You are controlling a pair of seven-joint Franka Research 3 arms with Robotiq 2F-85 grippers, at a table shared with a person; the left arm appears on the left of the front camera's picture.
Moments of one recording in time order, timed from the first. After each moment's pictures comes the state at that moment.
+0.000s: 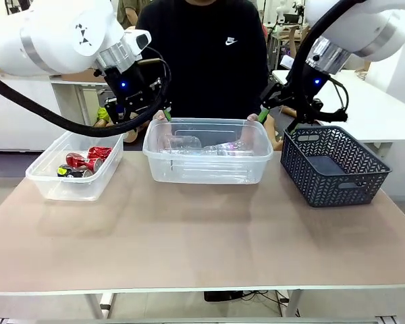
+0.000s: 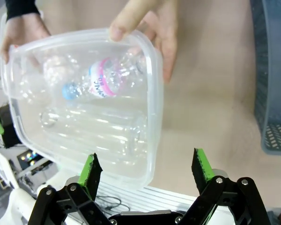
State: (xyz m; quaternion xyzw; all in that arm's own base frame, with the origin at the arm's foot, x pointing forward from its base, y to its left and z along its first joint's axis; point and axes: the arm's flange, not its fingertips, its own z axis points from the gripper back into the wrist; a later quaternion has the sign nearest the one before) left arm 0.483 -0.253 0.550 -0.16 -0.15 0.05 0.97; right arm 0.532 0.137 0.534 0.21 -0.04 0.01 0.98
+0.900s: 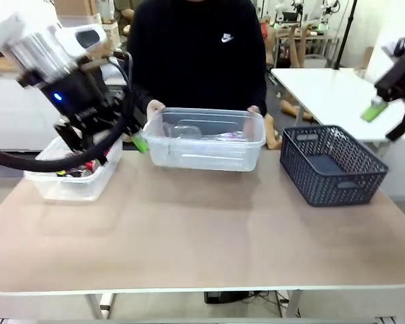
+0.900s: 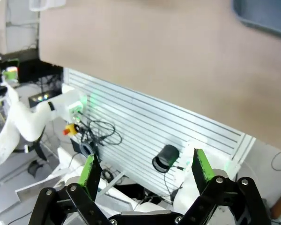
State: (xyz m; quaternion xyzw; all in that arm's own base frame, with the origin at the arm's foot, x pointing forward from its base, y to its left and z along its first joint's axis) left arm 0.332 -0.212 0.568 -0.22 -0.05 -0.09 0.97; right arm 0.363 -0.014 0.599 0.28 0.02 0.09 0.96
